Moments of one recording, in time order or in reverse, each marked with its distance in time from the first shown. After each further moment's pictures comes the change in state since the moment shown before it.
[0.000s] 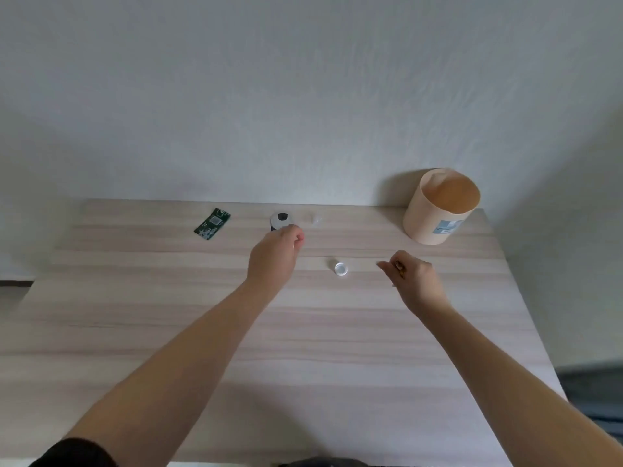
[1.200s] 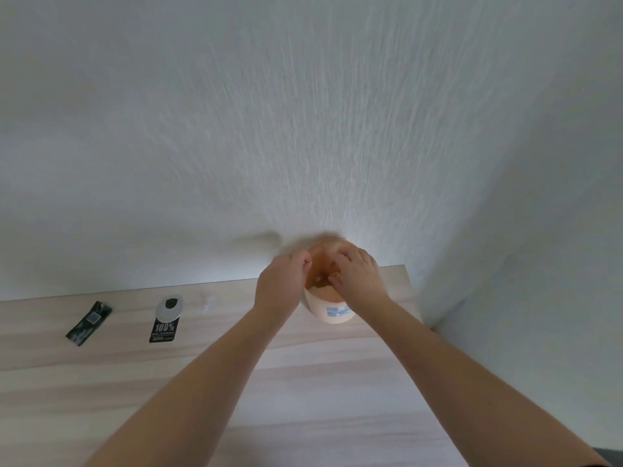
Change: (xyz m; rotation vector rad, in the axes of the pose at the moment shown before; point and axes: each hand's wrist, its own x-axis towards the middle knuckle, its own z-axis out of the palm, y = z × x) left_hand 0.199 0.223 0.169 0.080 -0.076 0.017; right_hand 0.215 0.158 -0.101 -0.283 -0.122 -0.107
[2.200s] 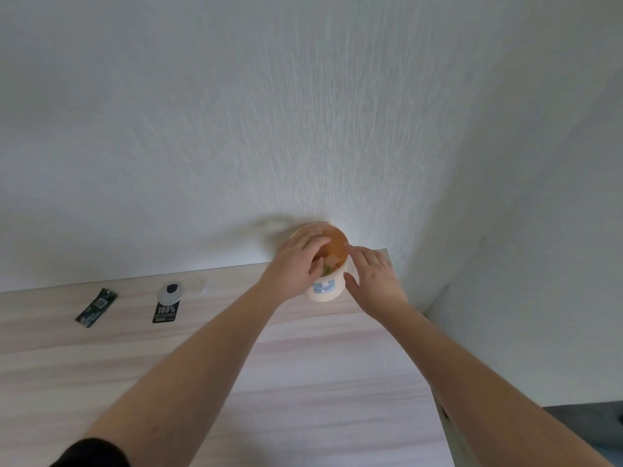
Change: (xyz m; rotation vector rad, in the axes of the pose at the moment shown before) left_hand -0.018 0.042 -0.013 -0.057 -0.188 0.324; right_hand -0.091 0.021 -0.046 0.082 0.083 -0.024
